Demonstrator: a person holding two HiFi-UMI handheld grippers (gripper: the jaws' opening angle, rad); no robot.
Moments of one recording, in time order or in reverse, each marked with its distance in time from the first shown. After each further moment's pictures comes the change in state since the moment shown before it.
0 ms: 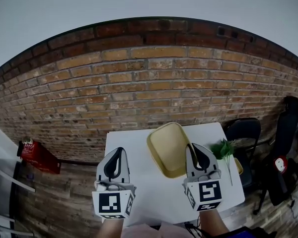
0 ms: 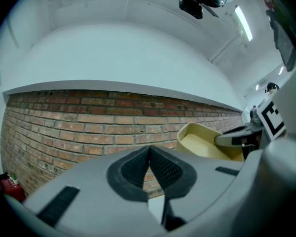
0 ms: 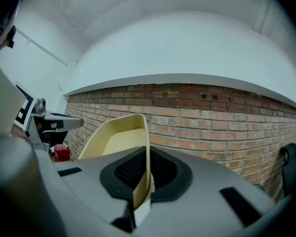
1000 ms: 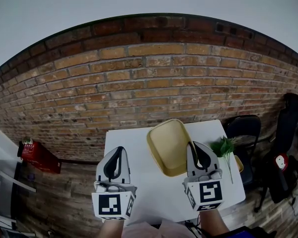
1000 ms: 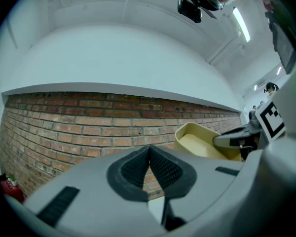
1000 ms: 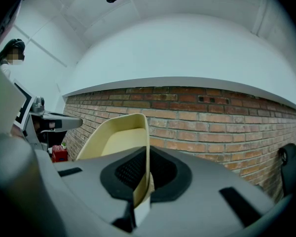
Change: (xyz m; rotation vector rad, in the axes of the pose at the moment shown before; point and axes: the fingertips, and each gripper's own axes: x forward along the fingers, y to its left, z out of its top) left arm -0.002 -0.009 0.007 0.007 -0.015 -0.011; right arm -0.004 -0.004 0.004 0.000 -0.028 -0.014
